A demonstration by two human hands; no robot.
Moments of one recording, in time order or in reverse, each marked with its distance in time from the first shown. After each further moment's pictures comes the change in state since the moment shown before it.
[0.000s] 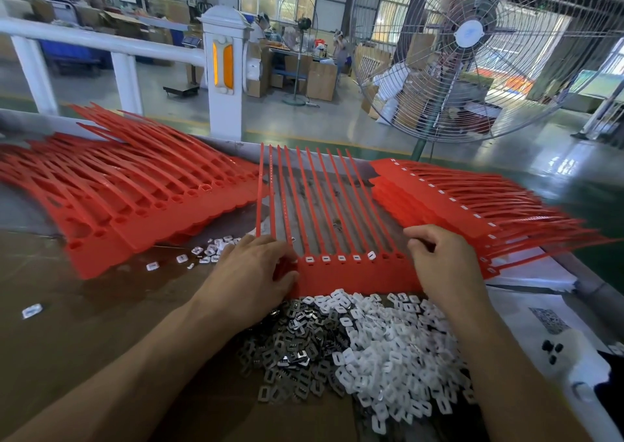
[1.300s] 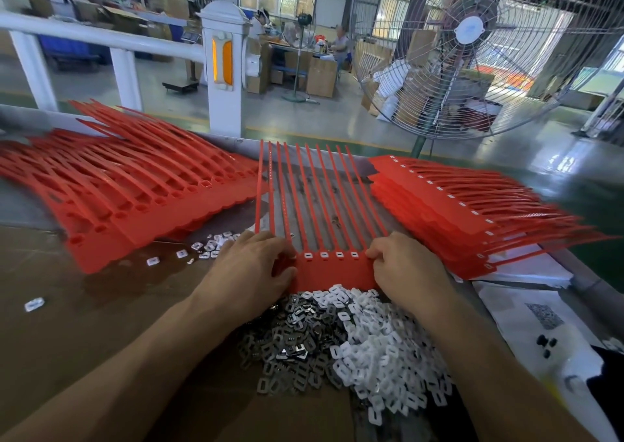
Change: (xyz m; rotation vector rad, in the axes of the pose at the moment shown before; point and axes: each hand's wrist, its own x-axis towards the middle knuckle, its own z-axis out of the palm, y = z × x) left_hand -0.001 0.000 0.000 -0.004 -0.004 -0.003; right_hand -0.011 -0.034 0.017 -0.501 -0.351 -0.166
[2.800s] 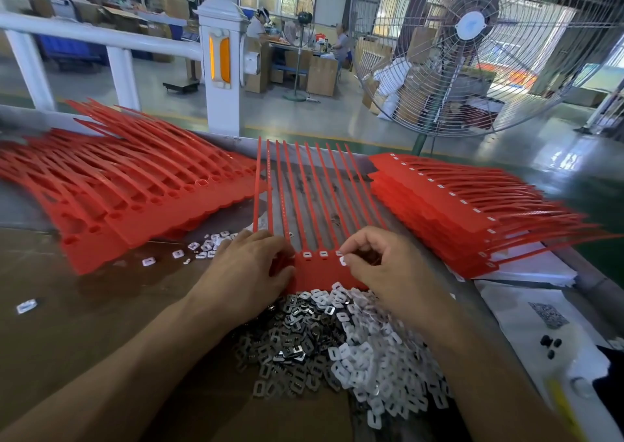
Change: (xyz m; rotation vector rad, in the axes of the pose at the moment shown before) left_hand 0.003 -0.001 0.002 0.008 0.002 0.011; right_hand -0.017 -0.009 0.005 0.766 0.015 -0.136
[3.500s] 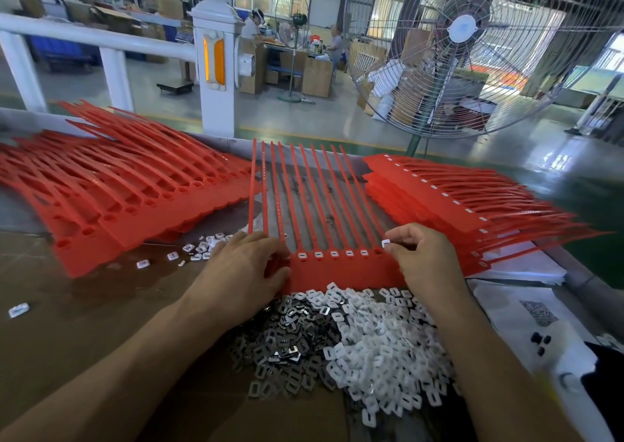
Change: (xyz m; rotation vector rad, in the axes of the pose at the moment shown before) left_hand -0.001 -0.001 0.000 0.014 0.000 0.007; right_hand 0.015 0.037 -0.029 -0.098 0.321 0.201
